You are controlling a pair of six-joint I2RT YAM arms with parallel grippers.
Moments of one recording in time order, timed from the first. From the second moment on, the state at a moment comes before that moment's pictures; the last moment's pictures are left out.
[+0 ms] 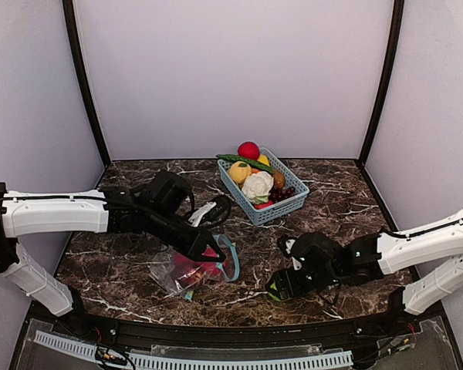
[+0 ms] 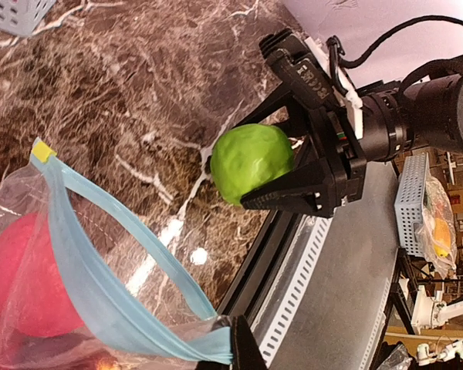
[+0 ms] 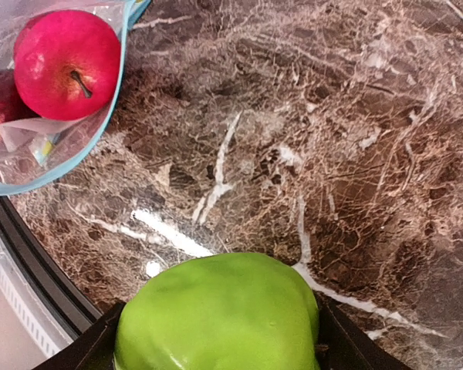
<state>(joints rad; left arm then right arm) -0.95 1.44 1.02 -0.41 0.51 -0.46 1.19 1.31 0.63 -0.28 0.10 0.76</state>
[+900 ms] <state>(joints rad) -0.92 1.69 0.97 -0.10 0.69 -0.44 0.96 0.77 0.64 -0.43 0.13 0.61</state>
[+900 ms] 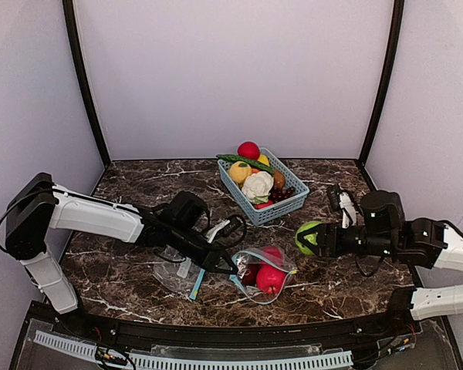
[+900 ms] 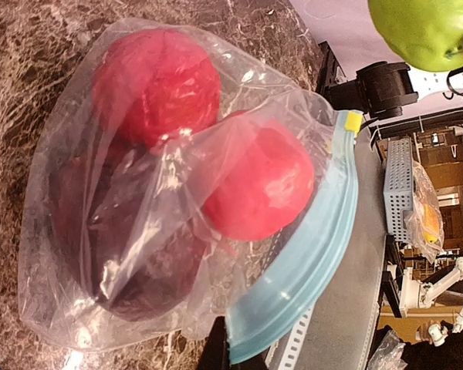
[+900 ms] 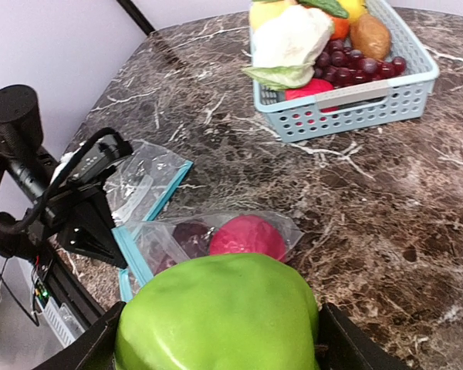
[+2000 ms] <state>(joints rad) -0.91 1.61 0.92 -0.08 0.63 -0.50 1.26 1.42 0.86 -0.10 0.18 0.57</state>
